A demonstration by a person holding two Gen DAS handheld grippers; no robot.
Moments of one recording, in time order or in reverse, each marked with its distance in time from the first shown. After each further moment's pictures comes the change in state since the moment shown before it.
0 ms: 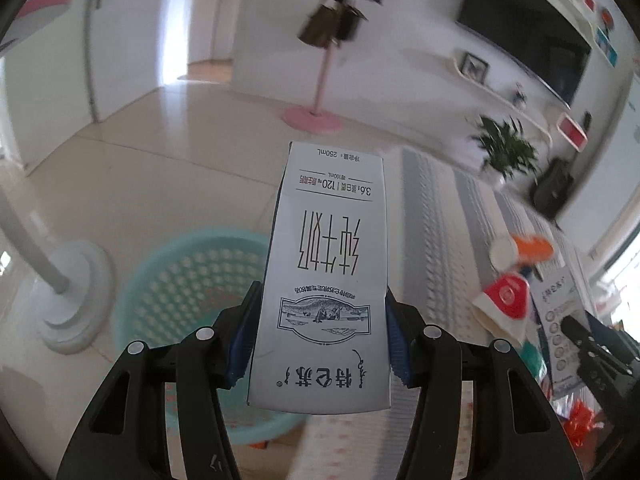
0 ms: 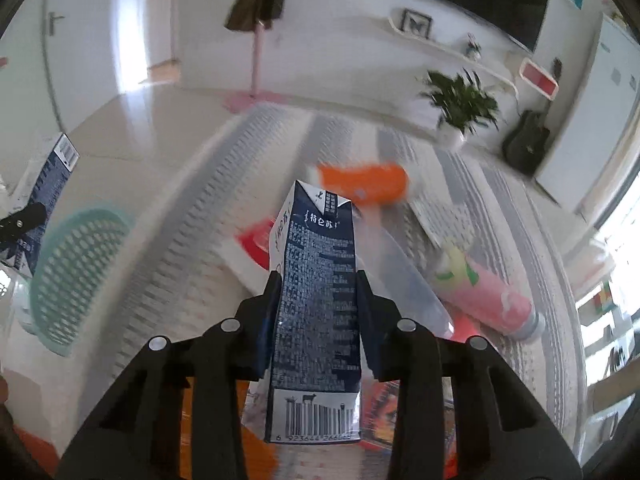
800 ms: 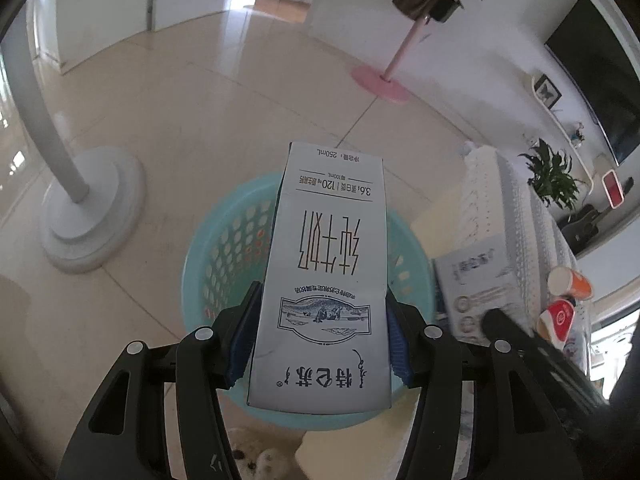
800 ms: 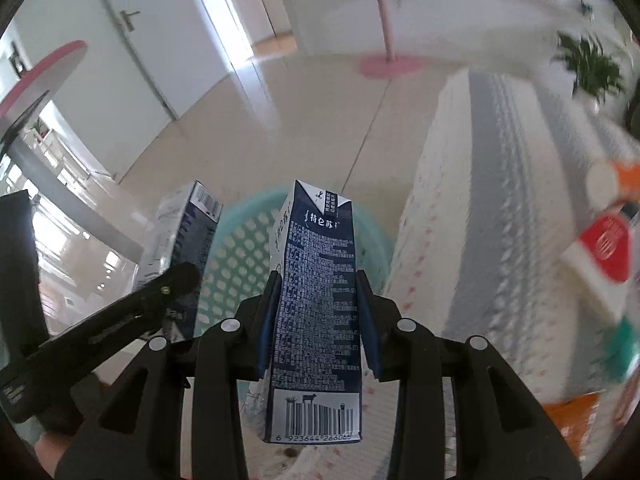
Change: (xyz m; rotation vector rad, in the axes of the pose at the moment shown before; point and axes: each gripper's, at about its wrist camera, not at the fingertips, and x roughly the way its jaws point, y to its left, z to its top) left arm 0.032 0.129 -0.012 -0.264 0.212 0.045; right arm 0.053 0.200 0.025 0.035 0.181 0.468
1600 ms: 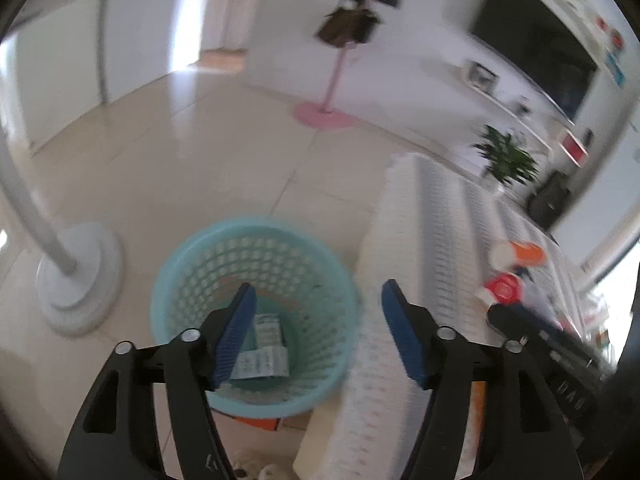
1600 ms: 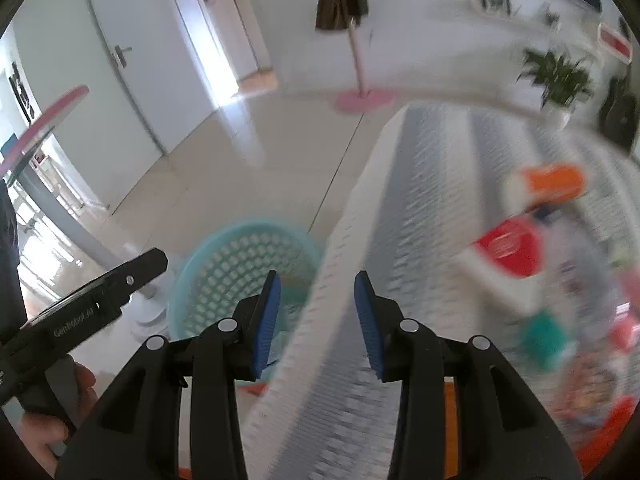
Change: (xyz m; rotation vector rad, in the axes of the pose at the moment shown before) left arm -0.082 -0.093 -0.026 0.249 -0.163 -0.088; right arm -0.118 -0.056 -0.021 0.007 -0.185 -0.066
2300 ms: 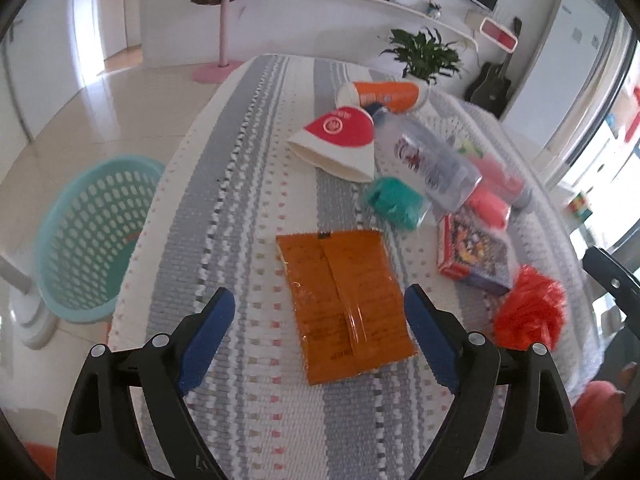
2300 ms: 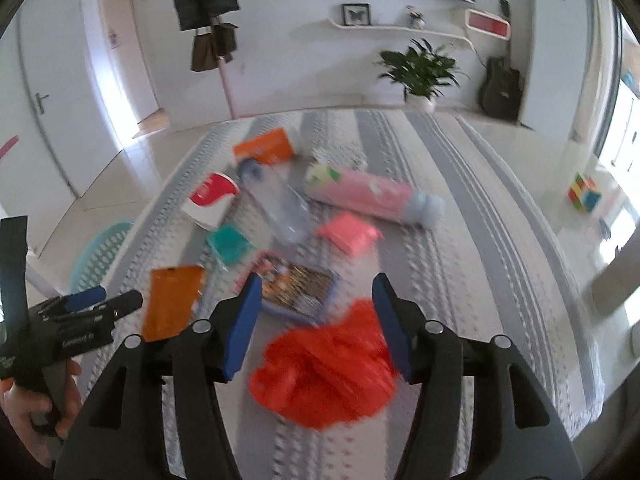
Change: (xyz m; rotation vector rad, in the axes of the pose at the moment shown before) left arm 0.034 -0.178 -0.146 0.280 0.189 -0.095; right arm -0.160 -0.215 -0.131 0.179 -0.078 -0.310
